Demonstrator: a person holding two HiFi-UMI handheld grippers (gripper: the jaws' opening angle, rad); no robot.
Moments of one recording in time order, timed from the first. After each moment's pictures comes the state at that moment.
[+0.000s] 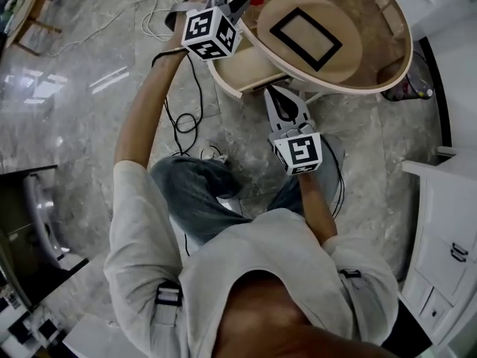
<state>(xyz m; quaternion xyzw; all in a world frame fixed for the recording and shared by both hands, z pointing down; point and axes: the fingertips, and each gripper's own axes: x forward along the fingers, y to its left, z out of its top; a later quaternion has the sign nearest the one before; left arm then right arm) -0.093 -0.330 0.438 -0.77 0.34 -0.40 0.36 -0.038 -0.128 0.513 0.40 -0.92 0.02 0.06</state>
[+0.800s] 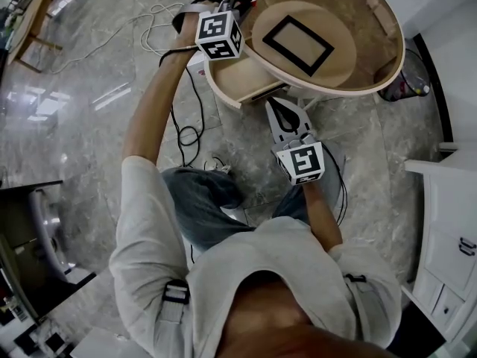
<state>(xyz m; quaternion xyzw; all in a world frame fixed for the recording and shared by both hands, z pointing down) -0.074 -0.358 0.464 -0.74 0.29 -0.47 0.39 -0.026 -0.117 0.509 0.40 -0.91 0.01 0.06</state>
